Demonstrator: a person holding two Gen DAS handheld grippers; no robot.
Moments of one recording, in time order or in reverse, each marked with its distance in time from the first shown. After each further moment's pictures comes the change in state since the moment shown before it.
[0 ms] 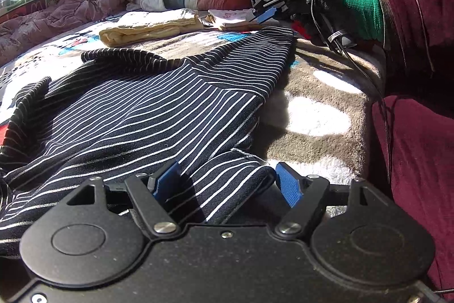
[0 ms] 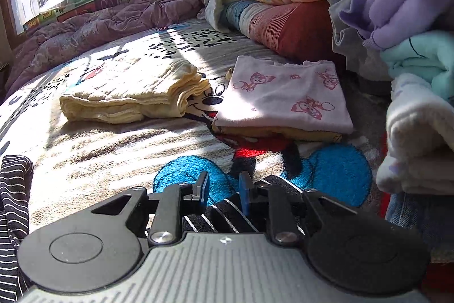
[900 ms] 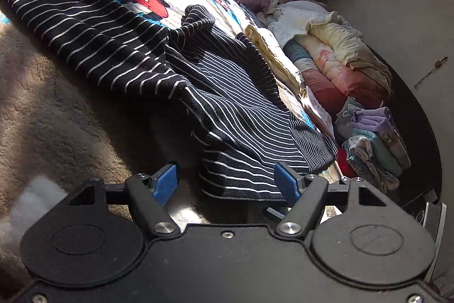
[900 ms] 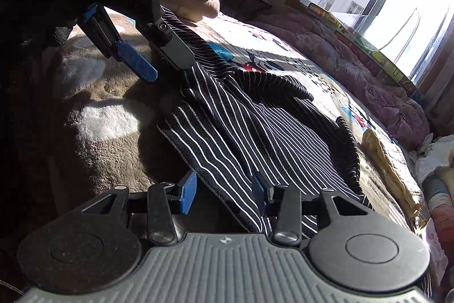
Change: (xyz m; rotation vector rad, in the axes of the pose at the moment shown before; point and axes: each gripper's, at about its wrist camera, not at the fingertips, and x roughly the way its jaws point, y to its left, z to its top) left arm -0.102 0.089 -0.069 -0.916 -0.141 0.027; right arm -0.216 0.240 -0.223 -1.149 -0.078 0.503
